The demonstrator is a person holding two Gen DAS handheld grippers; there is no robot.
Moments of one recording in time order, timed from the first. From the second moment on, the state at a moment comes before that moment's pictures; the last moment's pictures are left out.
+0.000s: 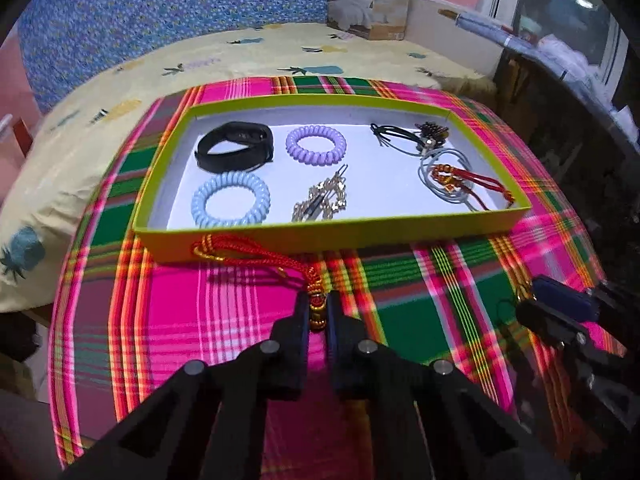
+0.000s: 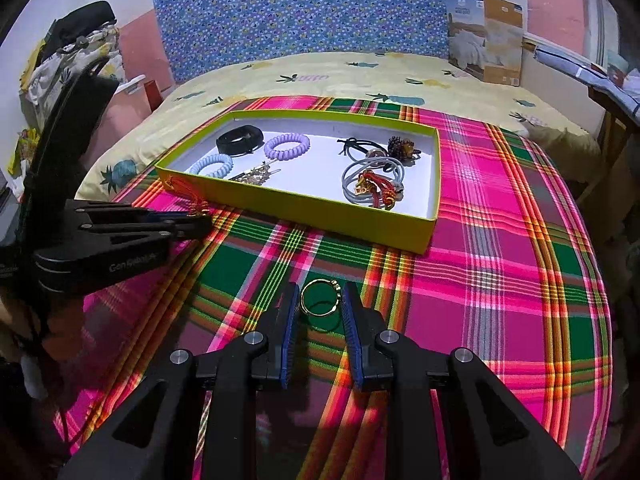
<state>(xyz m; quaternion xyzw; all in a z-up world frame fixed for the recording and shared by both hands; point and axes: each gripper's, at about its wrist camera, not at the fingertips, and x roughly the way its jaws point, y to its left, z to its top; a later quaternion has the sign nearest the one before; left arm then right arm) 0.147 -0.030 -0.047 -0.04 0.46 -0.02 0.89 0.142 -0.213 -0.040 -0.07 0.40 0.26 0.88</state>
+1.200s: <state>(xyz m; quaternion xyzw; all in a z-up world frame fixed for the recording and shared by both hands) 0.137 0.010 0.007 -0.04 0.38 -0.11 0.92 0.167 -0.185 0.003 -0.04 0.36 0.26 0.89</state>
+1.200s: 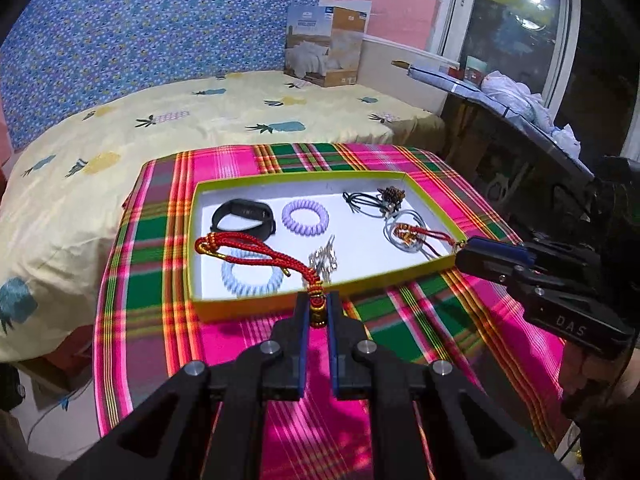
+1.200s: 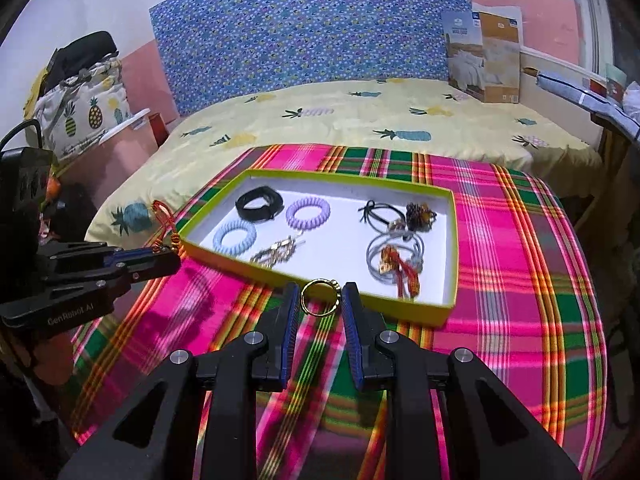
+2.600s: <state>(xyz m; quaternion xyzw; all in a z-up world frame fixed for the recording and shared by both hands) 0.216 0.019 -0.032 -0.07 0.46 -0.12 0.88 0.251 -0.141 -0.047 -0.08 0.44 0.25 0.86</state>
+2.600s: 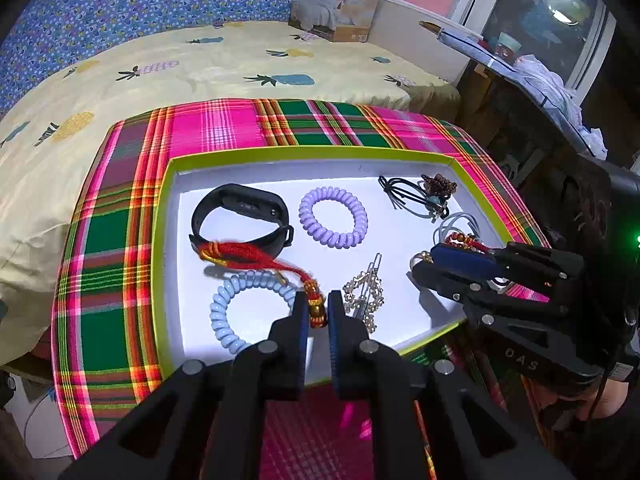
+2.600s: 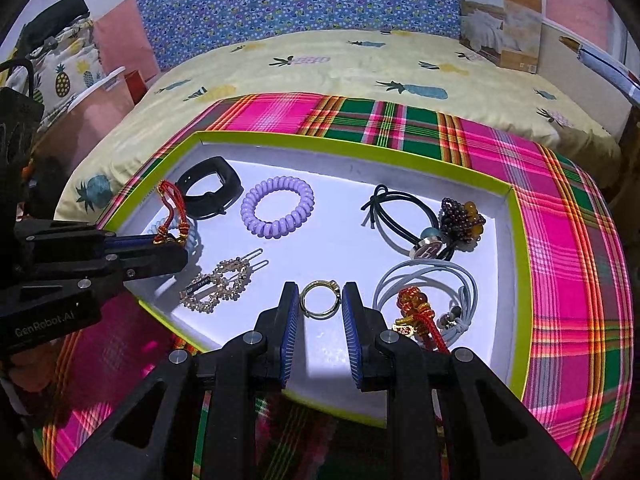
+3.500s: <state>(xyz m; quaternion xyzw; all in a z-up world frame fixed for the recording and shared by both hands) 0.134 0.019 0.012 -0.06 0.41 -0.07 0.91 0.169 -0.168 0.003 -0.05 0.40 0.24 0.88</state>
